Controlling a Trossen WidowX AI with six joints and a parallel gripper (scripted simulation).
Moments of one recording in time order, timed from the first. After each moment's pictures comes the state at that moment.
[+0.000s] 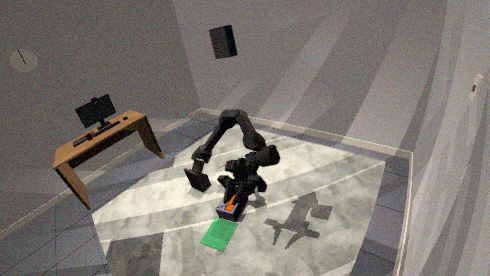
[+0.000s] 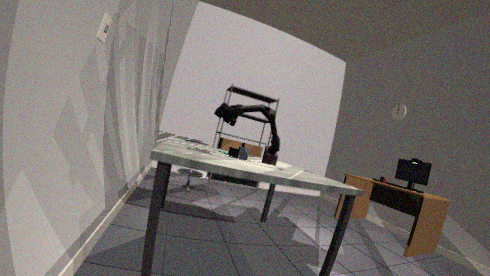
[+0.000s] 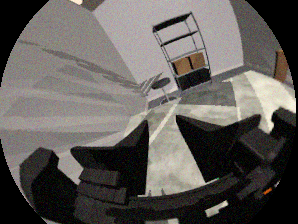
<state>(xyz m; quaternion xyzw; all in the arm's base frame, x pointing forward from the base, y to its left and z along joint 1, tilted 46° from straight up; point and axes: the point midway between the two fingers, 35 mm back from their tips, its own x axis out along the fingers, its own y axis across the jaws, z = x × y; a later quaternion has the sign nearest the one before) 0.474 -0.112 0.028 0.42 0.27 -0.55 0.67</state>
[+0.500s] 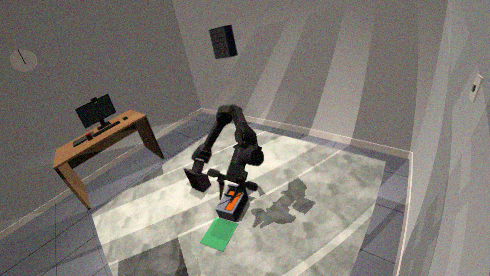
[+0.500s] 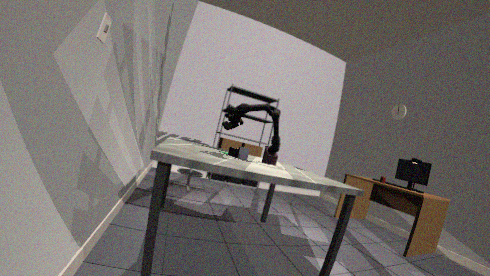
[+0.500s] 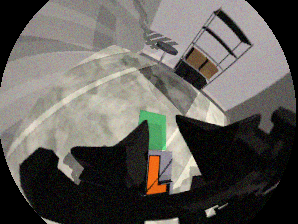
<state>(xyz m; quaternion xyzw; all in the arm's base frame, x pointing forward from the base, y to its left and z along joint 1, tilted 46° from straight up) 0.391 -0.066 0.009 0.23 0.64 -0.27 0.68</state>
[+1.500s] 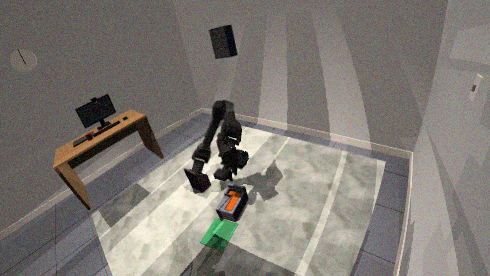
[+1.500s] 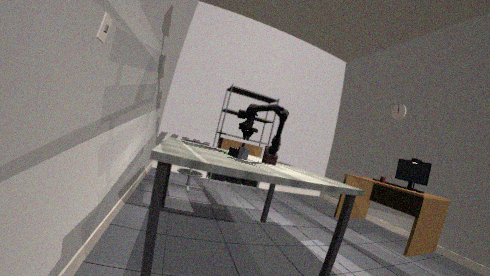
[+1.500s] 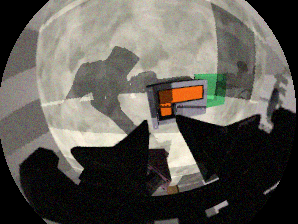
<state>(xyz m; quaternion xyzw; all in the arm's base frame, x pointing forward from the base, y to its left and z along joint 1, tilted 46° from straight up) 0.265 0.028 0.070 0.12 0.64 0.41 0.63</state>
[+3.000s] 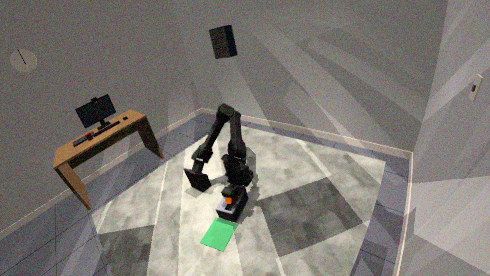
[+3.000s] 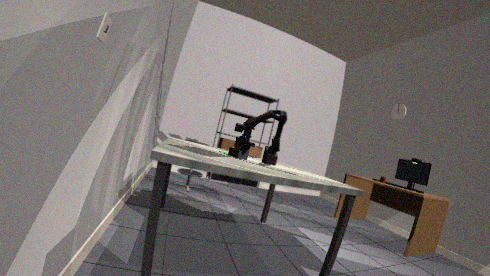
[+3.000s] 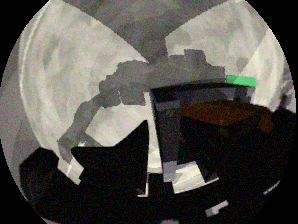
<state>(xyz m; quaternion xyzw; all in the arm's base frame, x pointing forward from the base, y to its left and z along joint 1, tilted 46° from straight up) 0.245 0.107 -0.002 0.12 0.63 0.43 0.63</state>
